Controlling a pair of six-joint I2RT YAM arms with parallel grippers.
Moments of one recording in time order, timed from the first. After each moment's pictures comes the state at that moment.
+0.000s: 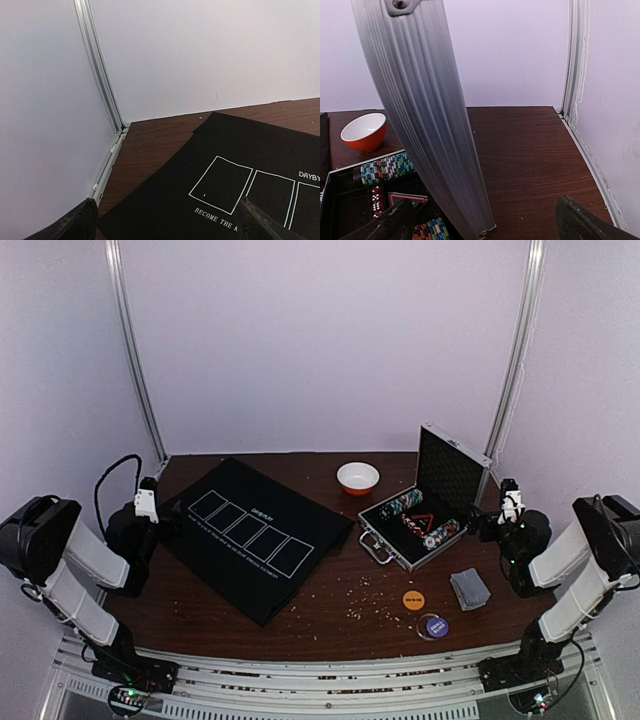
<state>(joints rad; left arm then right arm) -0.08 1.56 0.22 1.28 -0.14 0.17 0.01 1.56 0.20 1.28 -0.05 0.05</state>
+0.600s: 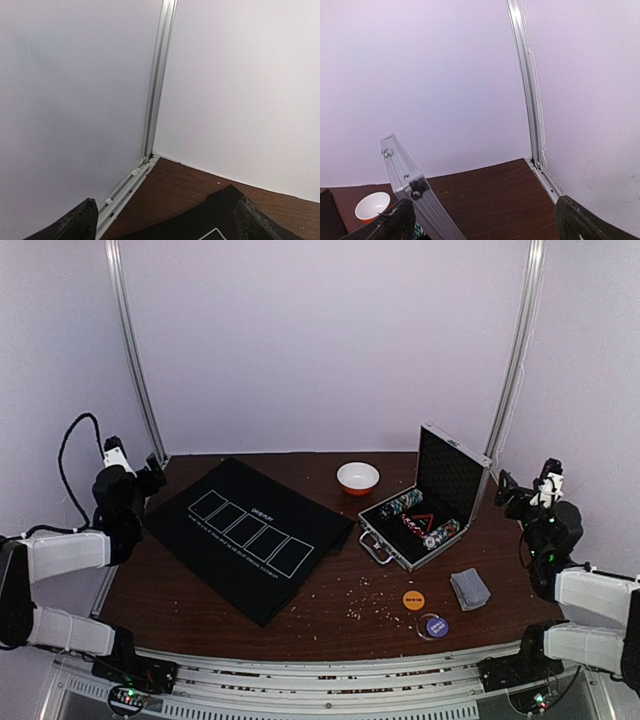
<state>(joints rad) -0.14 1.21 0.47 0.76 -0.49 -0.17 0.01 0.98 0.19 0.93 0.13 0.18</state>
